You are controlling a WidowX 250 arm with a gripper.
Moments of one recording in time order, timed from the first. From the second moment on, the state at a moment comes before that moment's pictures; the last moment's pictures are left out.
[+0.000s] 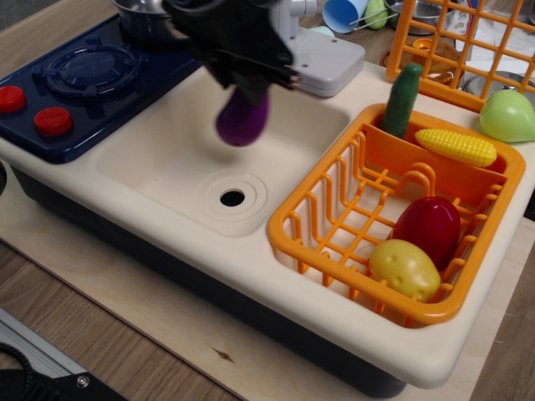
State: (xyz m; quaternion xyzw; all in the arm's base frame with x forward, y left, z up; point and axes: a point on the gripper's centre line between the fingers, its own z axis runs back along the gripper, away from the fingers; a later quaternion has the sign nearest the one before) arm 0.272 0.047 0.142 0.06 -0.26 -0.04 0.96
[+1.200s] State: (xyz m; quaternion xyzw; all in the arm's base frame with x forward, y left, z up) arm 0.323 0.161 0.232 0.11 -0.24 -0.19 0.95
